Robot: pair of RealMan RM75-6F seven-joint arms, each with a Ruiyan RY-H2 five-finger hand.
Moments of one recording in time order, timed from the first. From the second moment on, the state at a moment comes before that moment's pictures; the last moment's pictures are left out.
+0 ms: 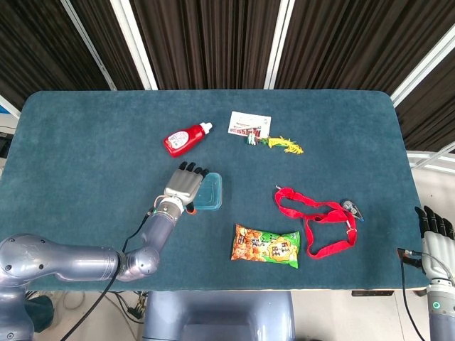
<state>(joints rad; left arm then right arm) -1.30 -1.59 -0.14 -1.50 0.14 0.92 0.79 0.10 -1.21 0.15 -1.54 -1.14 1.31 -0.09</state>
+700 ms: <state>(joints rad) -1.28 -1.61 -0.15 -1.47 0.17 0.90 0.78 0.10 -1.21 0.15 -1.53 -1.14 1.30 -0.10</state>
